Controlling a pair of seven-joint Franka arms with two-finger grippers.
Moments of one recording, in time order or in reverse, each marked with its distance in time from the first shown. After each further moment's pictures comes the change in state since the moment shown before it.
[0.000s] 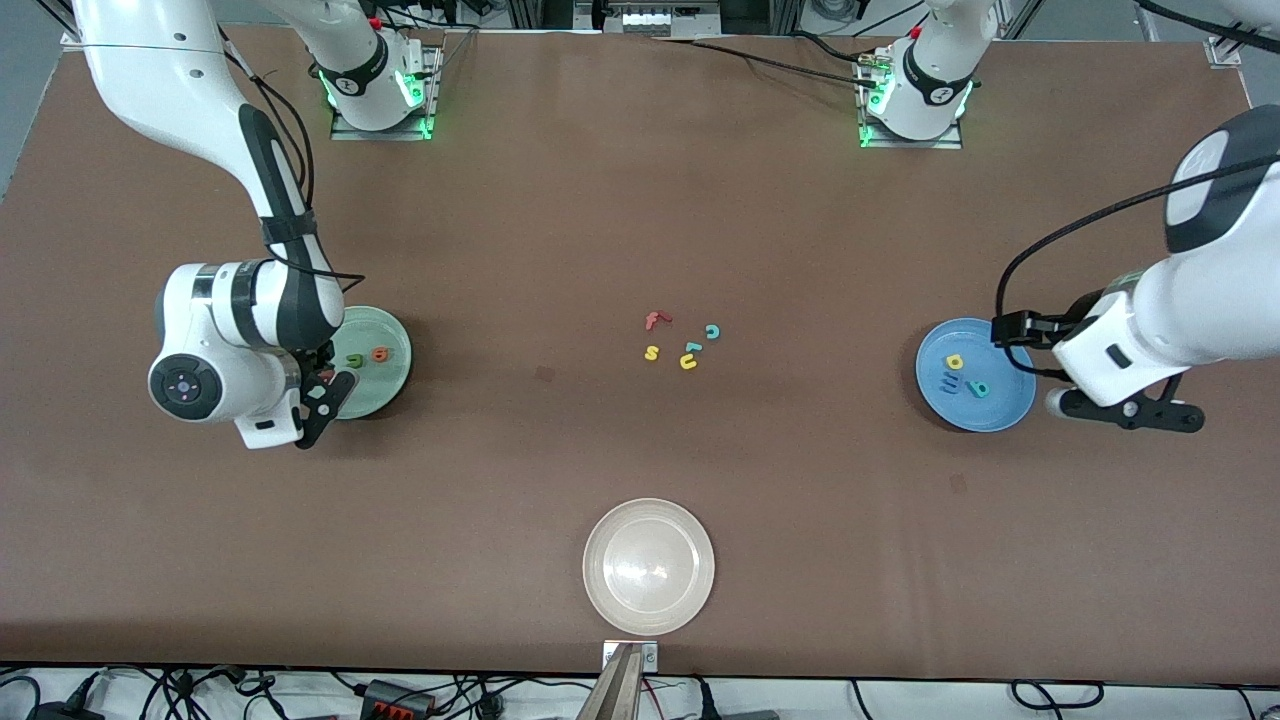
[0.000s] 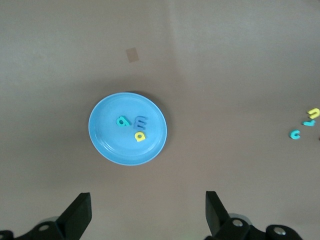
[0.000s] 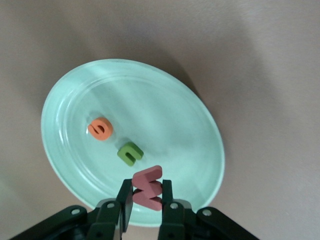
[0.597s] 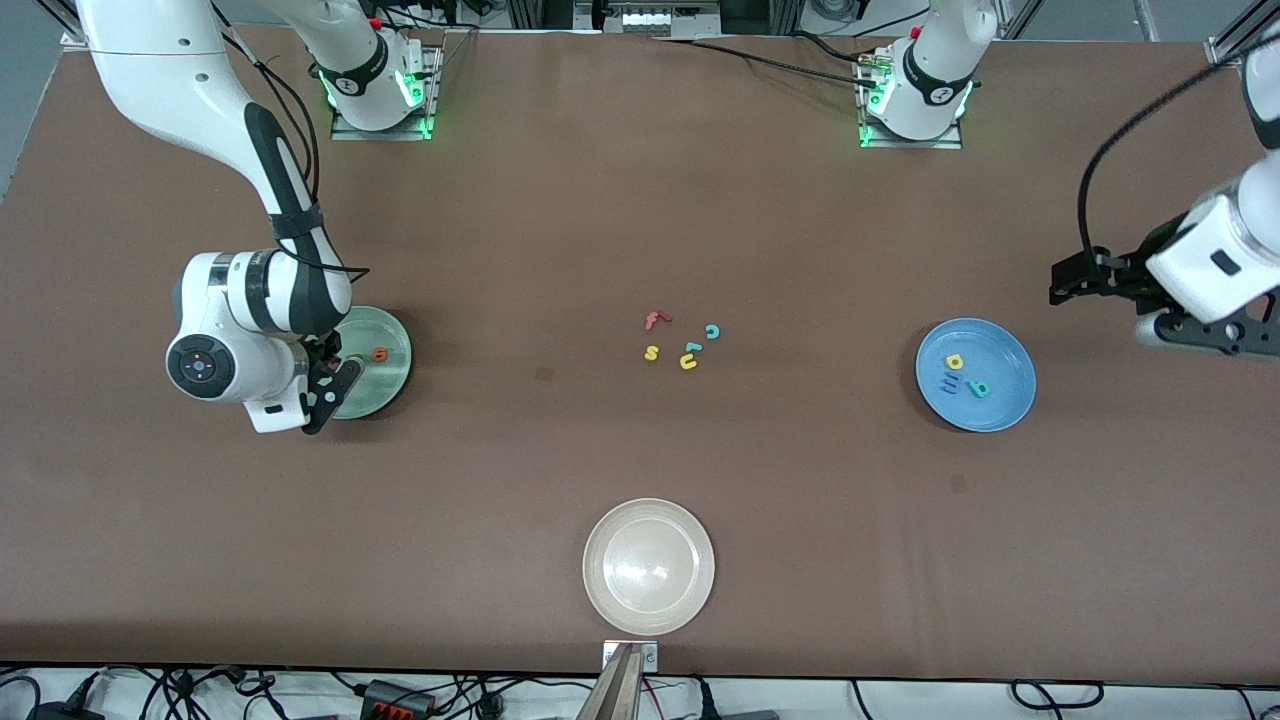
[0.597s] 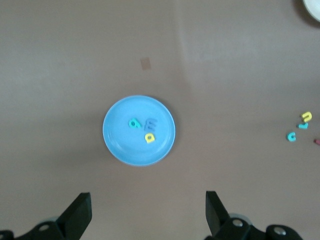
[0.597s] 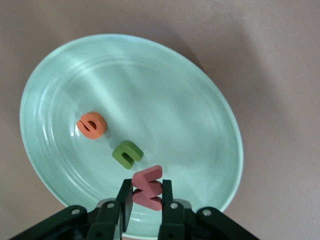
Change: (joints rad) left arm -0.392 -0.375 0.640 -0.330 -0.265 0.237 0.195; right arm -0.011 -0.020 -0.005 -0.091 0.000 0.088 0.012
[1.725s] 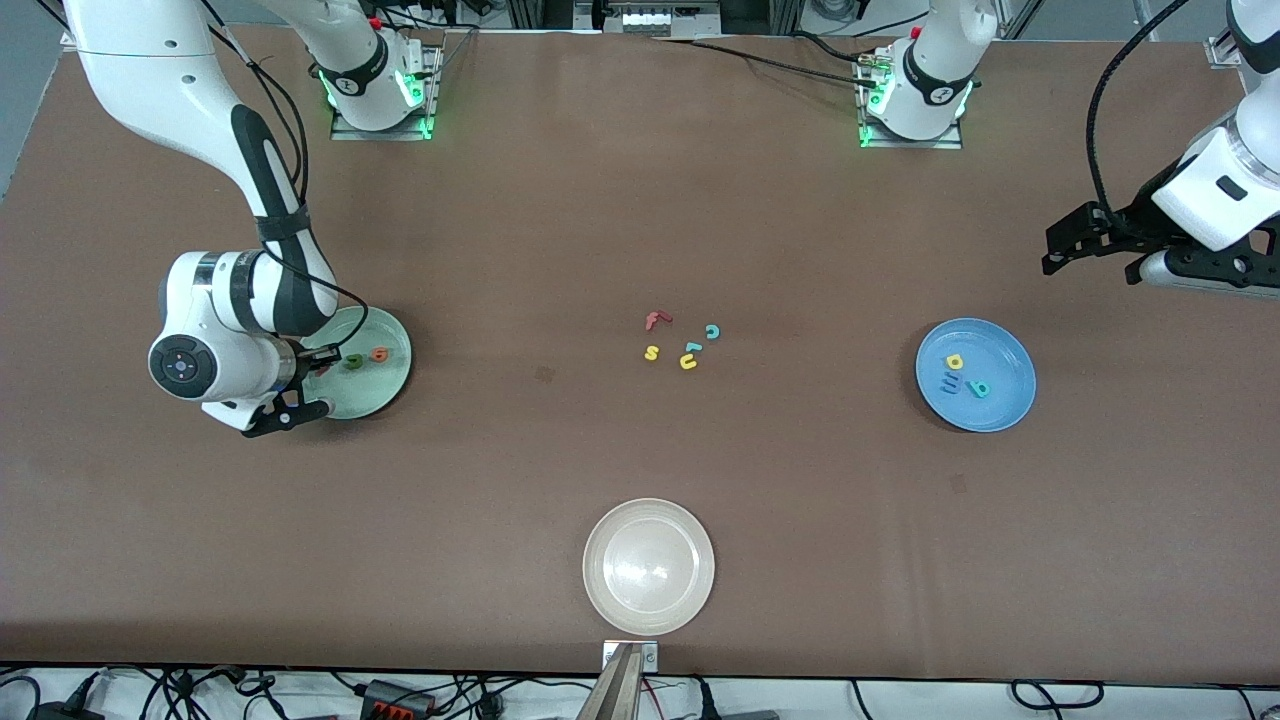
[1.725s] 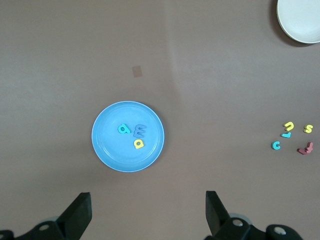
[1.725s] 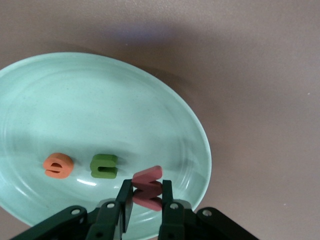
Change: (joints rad) left arm -0.062 -0.151 0.087 -0.189 -0.071 0.112 0.001; right arm -0.022 0.003 -0.001 -0.010 0.001 -0.003 0.677
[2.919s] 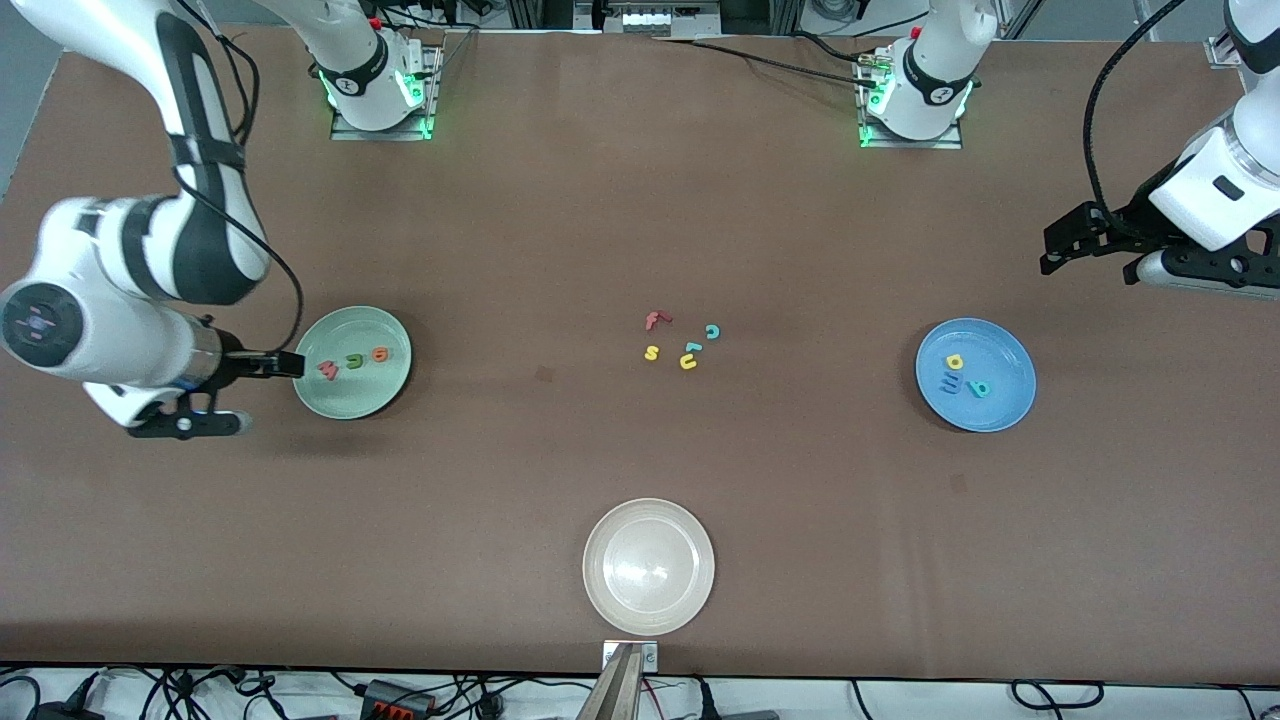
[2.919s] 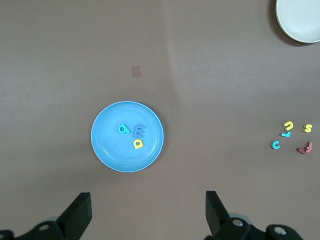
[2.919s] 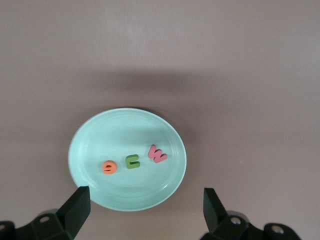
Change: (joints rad) left arm -0.003 0.000 0.000 -0.001 0.000 0.001 0.000; right arm -0.009 -0.178 -0.003 0.215 0.007 -0.224 0.260
